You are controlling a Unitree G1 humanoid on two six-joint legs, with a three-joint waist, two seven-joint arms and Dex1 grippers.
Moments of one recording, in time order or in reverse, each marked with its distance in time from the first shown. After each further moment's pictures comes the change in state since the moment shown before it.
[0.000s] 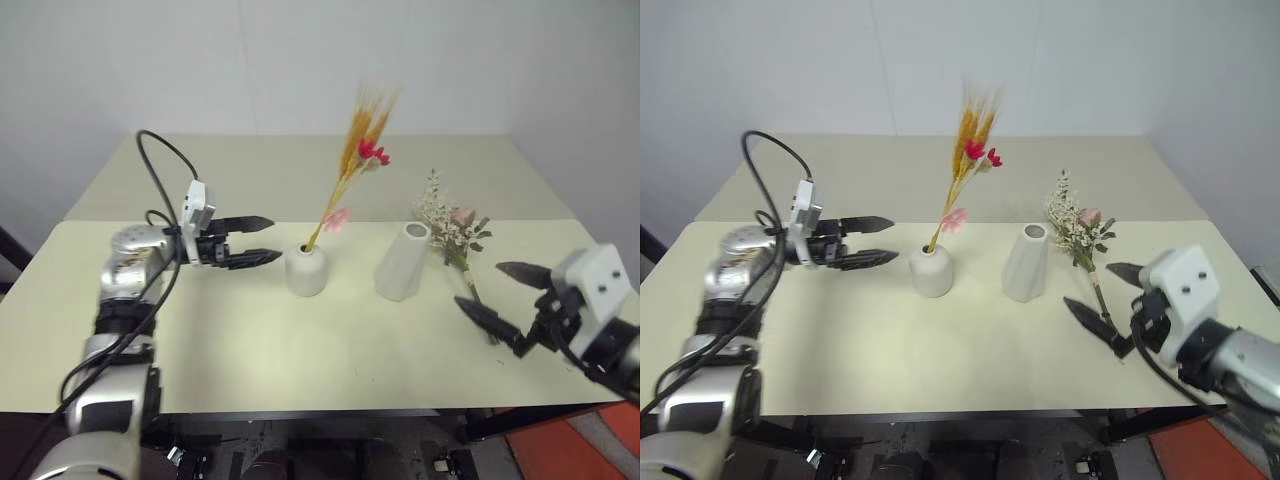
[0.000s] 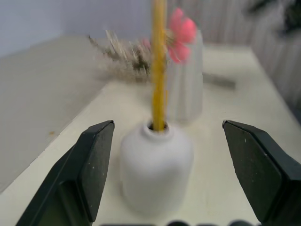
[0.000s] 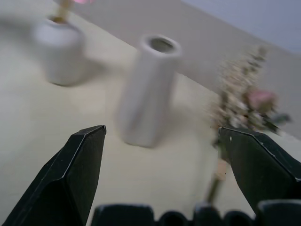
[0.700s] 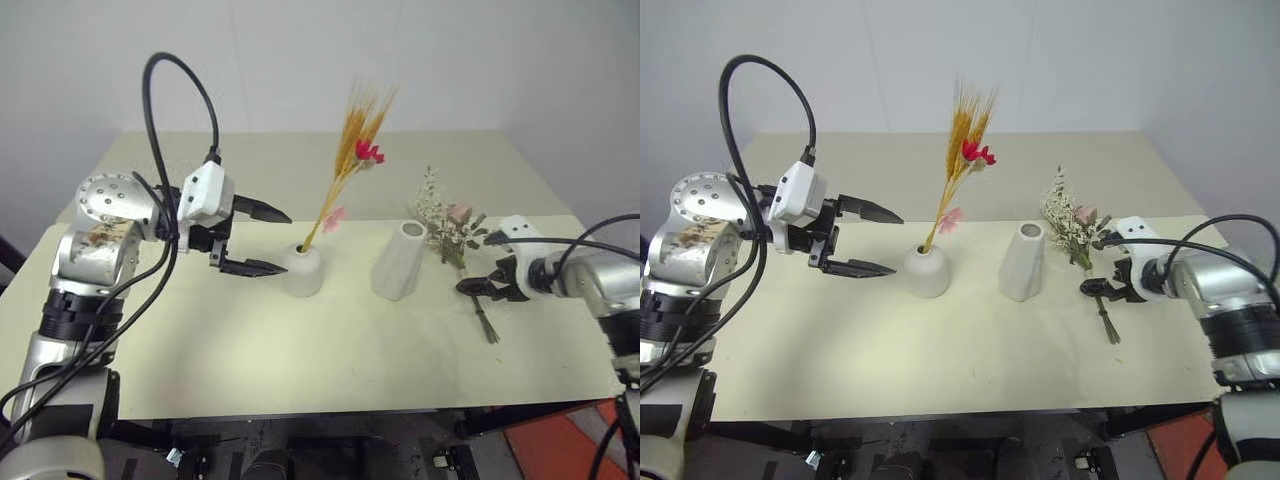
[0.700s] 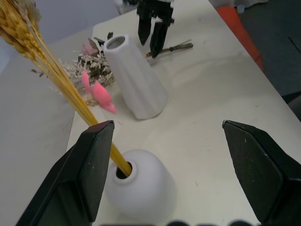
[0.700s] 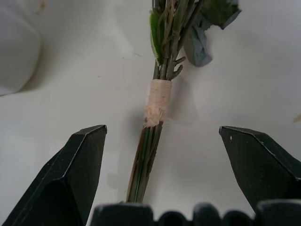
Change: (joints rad) left arm -0.004 0.090 -0.081 -0.351 -0.104 0.086 0.023; right arm -0.860 0.105 0.727 1.091 -0.359 0.132 0.249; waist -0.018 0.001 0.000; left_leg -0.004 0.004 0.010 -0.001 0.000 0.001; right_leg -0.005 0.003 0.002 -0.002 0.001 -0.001
